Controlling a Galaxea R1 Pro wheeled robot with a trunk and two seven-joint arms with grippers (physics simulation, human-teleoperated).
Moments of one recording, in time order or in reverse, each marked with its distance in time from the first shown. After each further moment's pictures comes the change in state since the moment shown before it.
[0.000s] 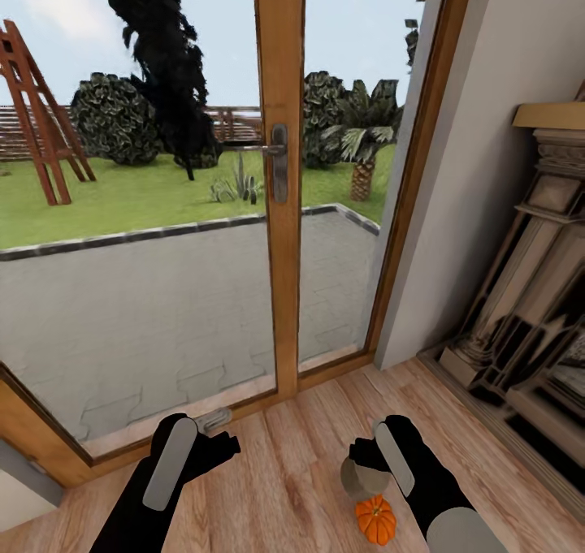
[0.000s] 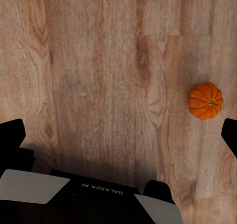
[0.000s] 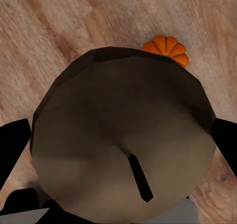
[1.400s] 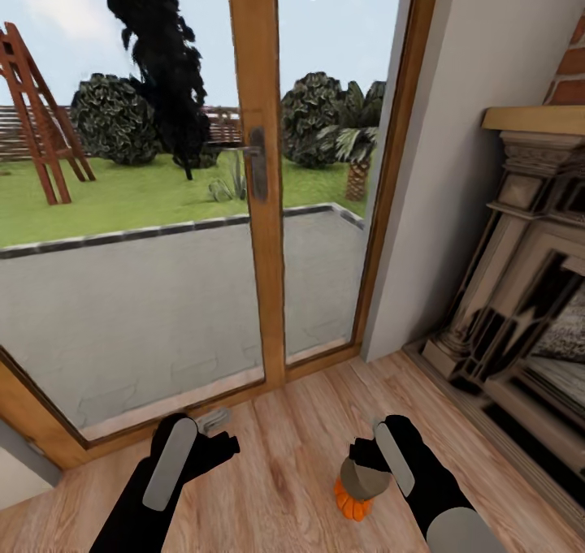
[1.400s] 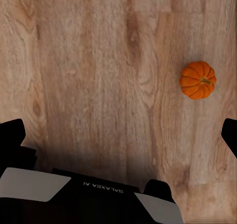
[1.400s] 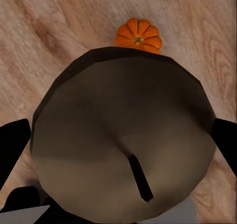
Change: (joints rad) left arm 0.000 0.001 -0.001 0.001 -0.003 -0.002 0.000; right arm 0.000 0.000 0.000 0.000 0.002 0.002 0.000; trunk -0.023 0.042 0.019
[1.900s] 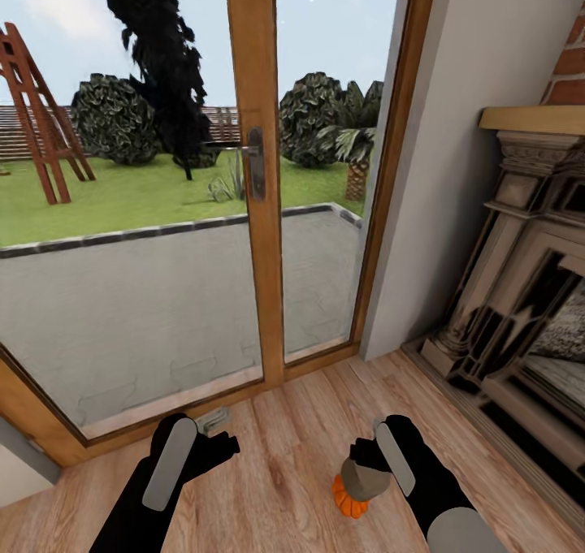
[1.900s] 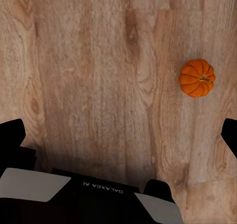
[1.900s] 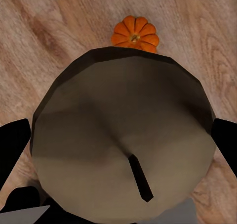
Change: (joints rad) left arm 0.000 0.002 -0.001 0.000 0.001 0.000 -0.001; right arm 0.000 -0.003 -0.001 0.000 -0.001 0.001 0.001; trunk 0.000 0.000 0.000
